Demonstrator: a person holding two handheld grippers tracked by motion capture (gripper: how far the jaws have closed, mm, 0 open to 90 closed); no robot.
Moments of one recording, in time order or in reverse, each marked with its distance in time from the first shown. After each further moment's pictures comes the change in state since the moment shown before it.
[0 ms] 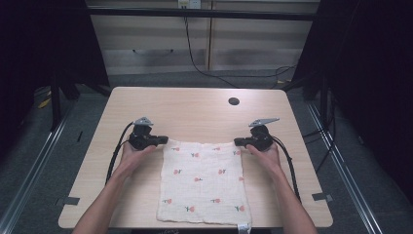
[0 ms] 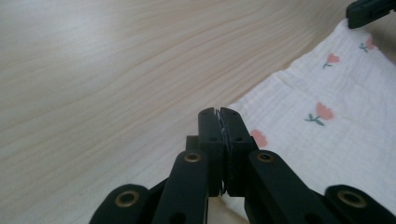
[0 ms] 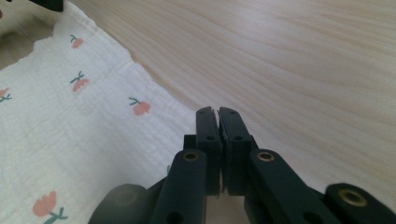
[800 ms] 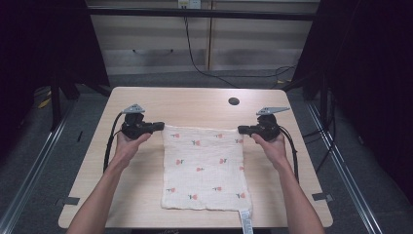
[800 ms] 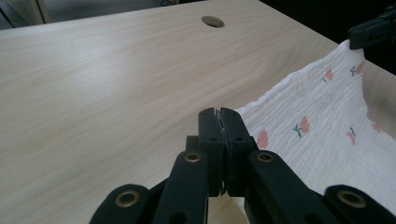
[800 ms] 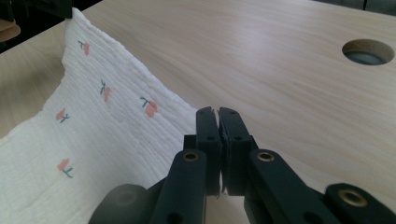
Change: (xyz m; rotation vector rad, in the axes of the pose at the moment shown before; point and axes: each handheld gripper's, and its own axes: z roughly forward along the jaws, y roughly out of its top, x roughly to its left) left arm 0.004 0.034 -0.033 -0.138 0.023 -0.014; right arm 0.003 0.035 -0.036 -0.104 -0.003 -0.031
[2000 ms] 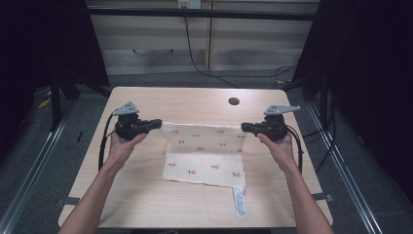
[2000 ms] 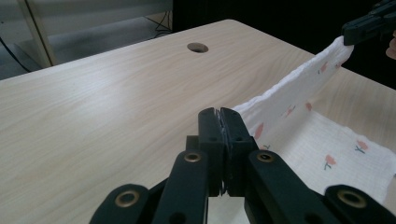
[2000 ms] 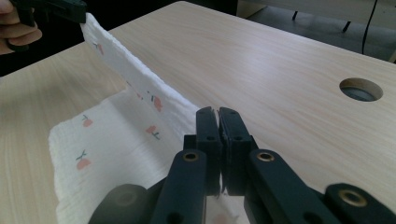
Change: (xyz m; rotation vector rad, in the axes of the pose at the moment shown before) left arm -0.023 0.005 -0.031 -0.072 -0.011 0.089; right arm 0.018 0.010 -0.033 -0.086 0.024 -0.072
